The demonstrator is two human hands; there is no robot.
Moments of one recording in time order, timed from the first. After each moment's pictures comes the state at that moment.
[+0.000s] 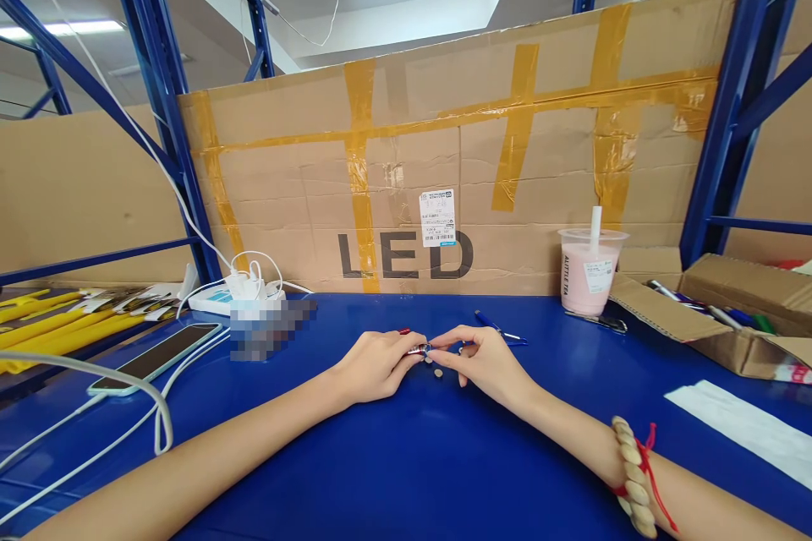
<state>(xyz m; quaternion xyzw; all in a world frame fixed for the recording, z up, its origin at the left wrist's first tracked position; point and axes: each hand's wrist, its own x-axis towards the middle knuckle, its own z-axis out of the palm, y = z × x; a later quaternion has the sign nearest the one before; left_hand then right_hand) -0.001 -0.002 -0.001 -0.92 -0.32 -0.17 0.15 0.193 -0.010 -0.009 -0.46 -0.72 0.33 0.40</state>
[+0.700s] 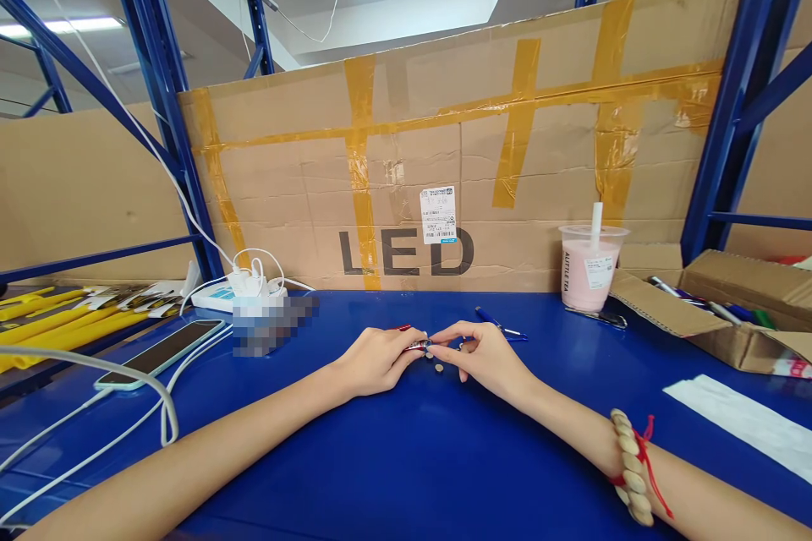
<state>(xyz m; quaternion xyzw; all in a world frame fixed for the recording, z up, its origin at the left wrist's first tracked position) -0.002 -0.003 0.000 -0.92 -0.32 -0.17 0.11 0.193 -0.013 -0.006 -0.46 -0.73 0.32 0.39</state>
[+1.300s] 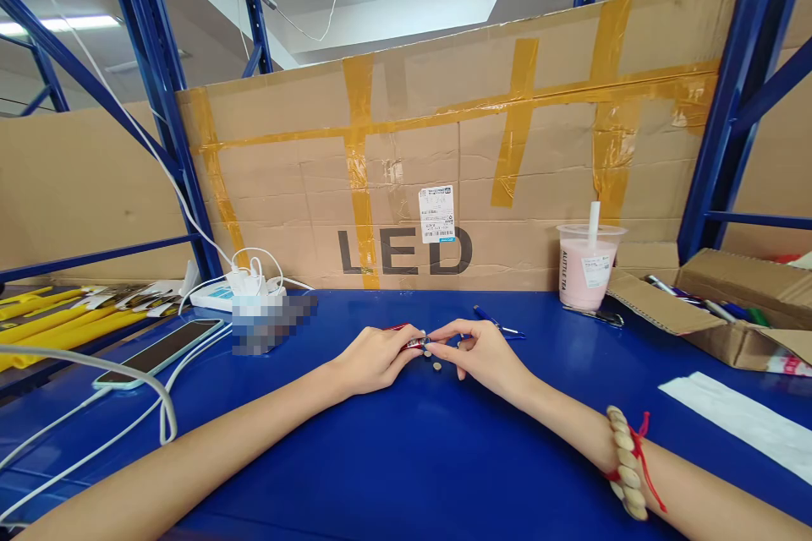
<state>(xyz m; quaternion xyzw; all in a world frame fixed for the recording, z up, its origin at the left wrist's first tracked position) -0.004 -0.002 -0.001 -0.93 -0.32 -0.17 0.10 0.192 -0.014 -0.004 -0.46 -0.74 0.31 0.38</state>
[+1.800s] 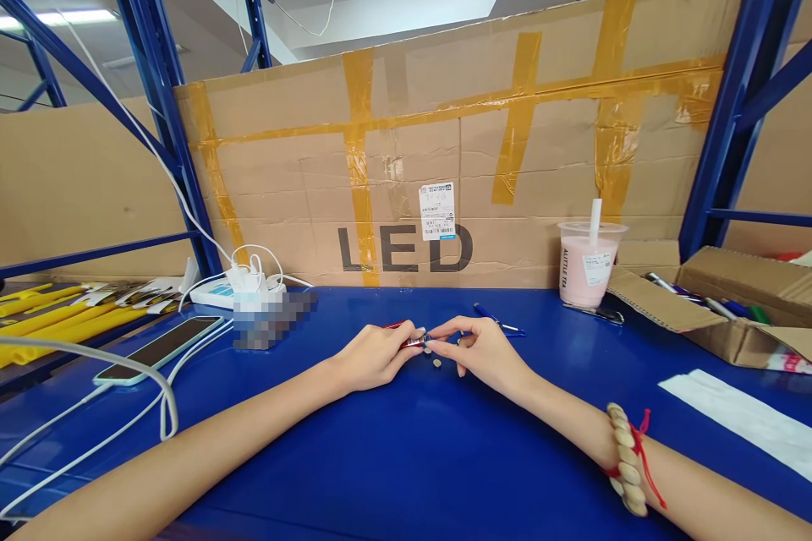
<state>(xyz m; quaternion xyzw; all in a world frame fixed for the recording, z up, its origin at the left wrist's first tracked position) -0.002 0.000 -0.002 -0.93 -0.31 -0.16 0.11 0.193 -0.014 -0.004 -0.46 -0.73 0.32 0.39</state>
